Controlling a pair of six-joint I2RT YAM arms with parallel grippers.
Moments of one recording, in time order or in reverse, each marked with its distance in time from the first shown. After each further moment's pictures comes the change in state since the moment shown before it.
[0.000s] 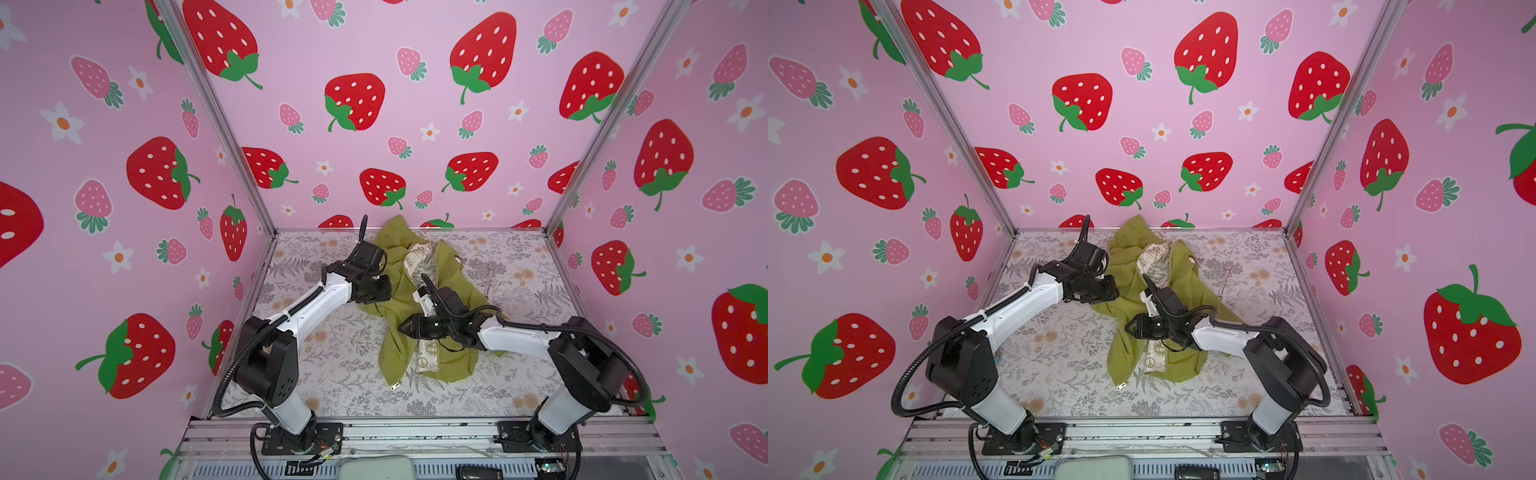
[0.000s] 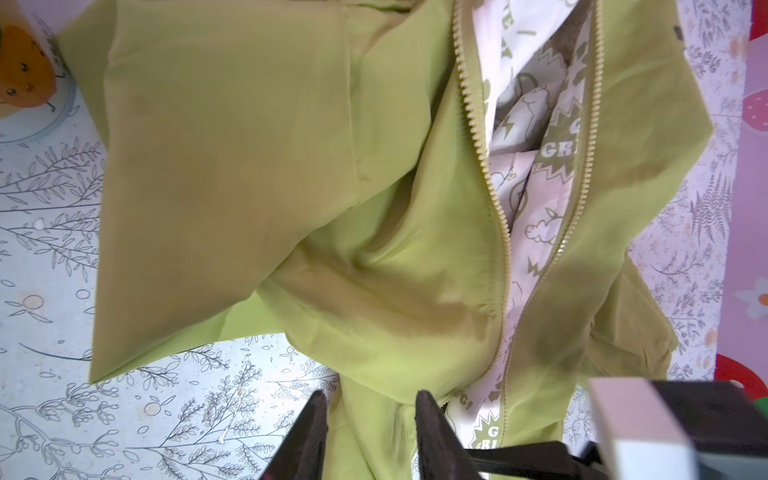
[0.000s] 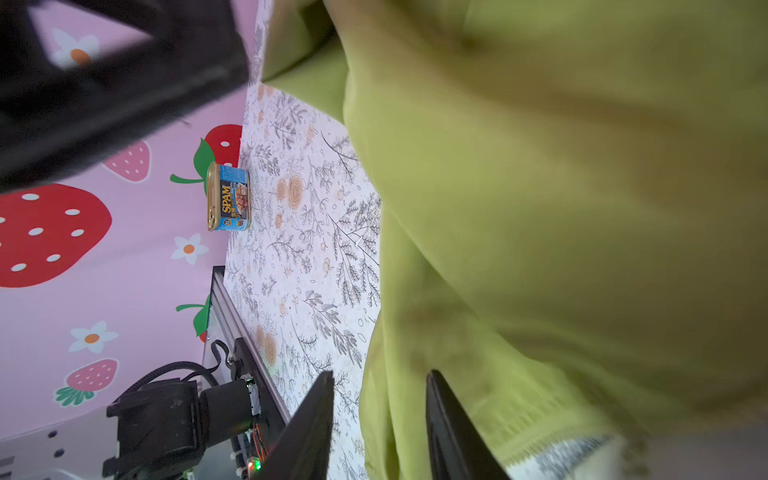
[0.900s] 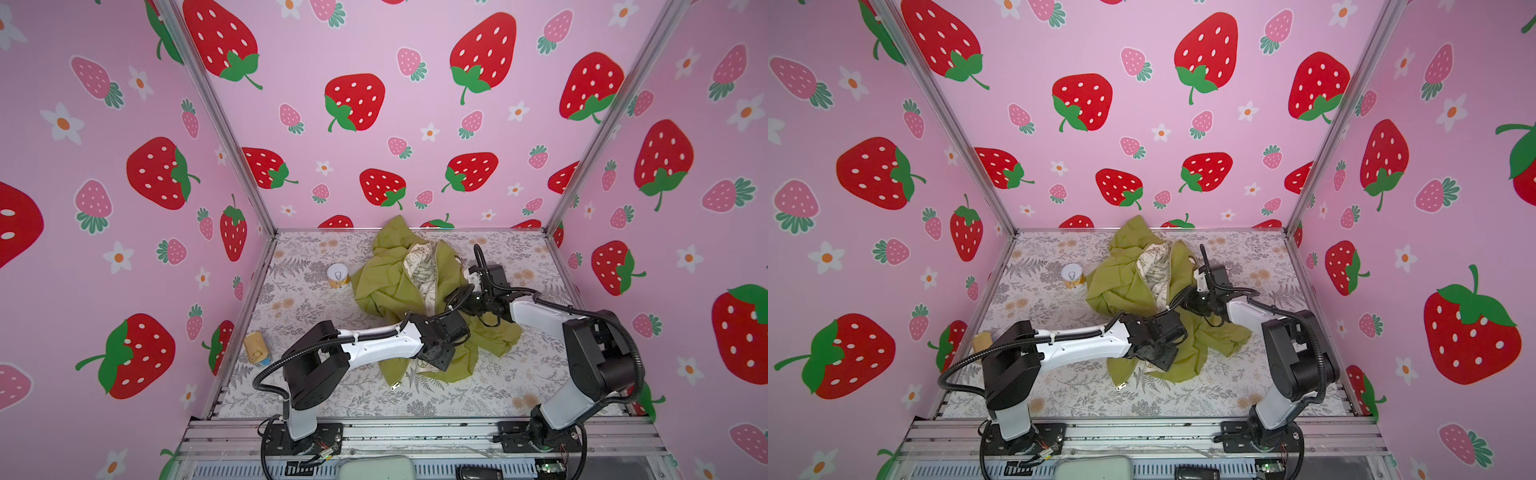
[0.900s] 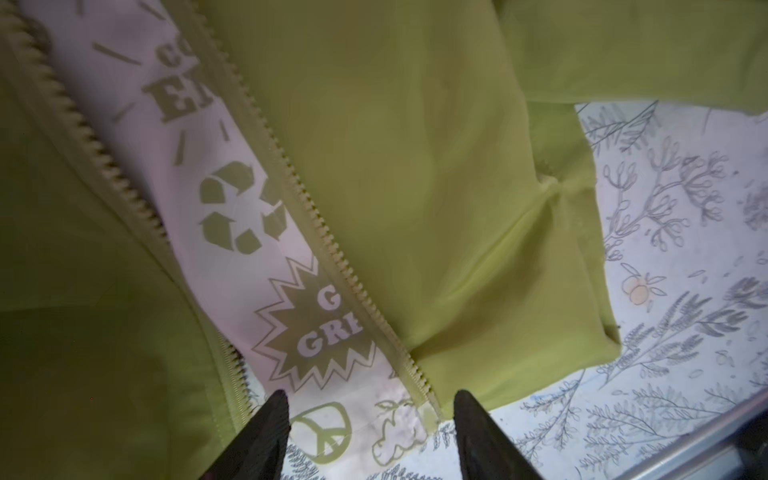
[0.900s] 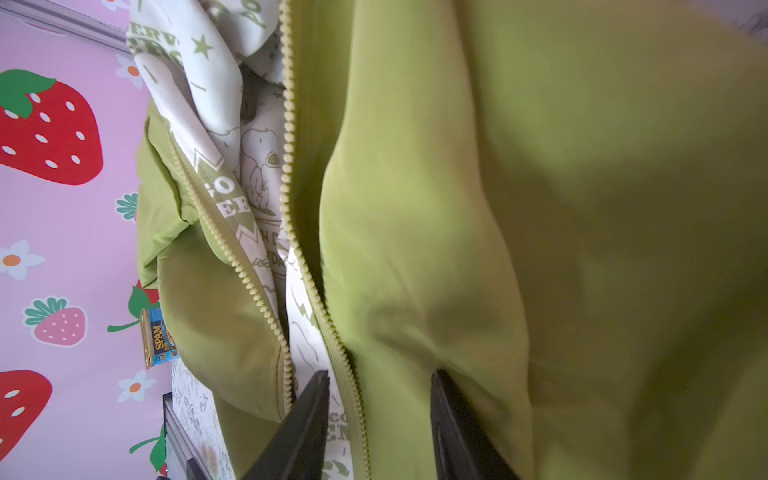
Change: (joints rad) left arm -0.631 0.223 0.013 0.004 -0.248 -0.010; right arm -0.443 0.058 0.035 -0.152 -0.080 -0.146
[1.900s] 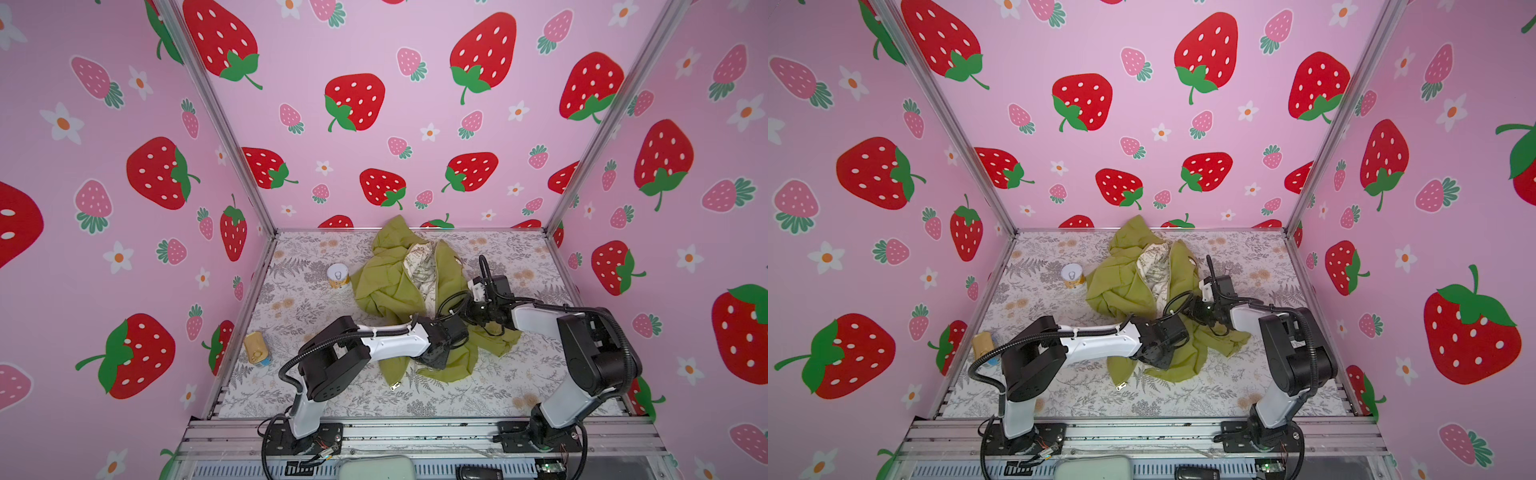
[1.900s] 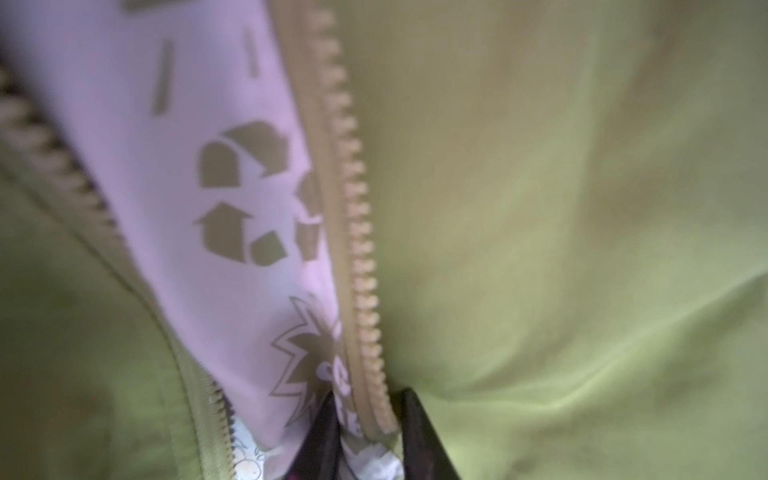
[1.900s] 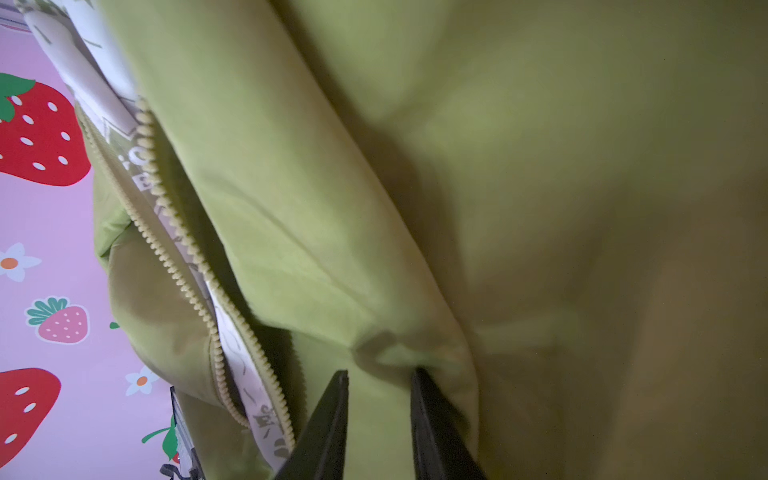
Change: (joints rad) left arm 0.029 0.086 -0.027 0.024 -0.031 -0.142; right arm -0.043 0.036 -0.111 0.092 -0.054 0.011
